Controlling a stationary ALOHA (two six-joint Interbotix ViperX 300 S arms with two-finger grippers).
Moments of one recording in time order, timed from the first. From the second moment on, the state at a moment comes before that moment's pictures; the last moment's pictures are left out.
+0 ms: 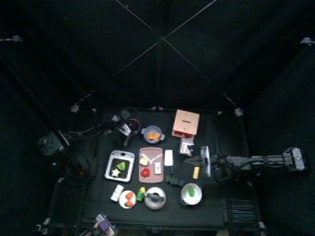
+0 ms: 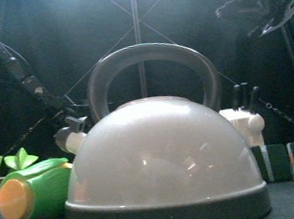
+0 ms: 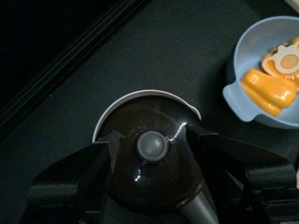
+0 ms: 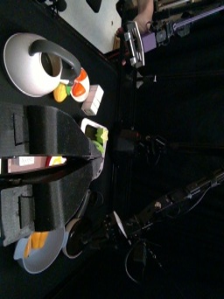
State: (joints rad) left arm 0.76 -0.04 0.79 0.04 0.01 0.00; right arm -0.08 -0.81 1.22 -0.15 -0.54 0.02
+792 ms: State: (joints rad) left arm 0.76 -0.01 0.79 0.06 0.05 0.00; right arm -0.09 -0.81 1.22 -0.15 -0.54 0.02
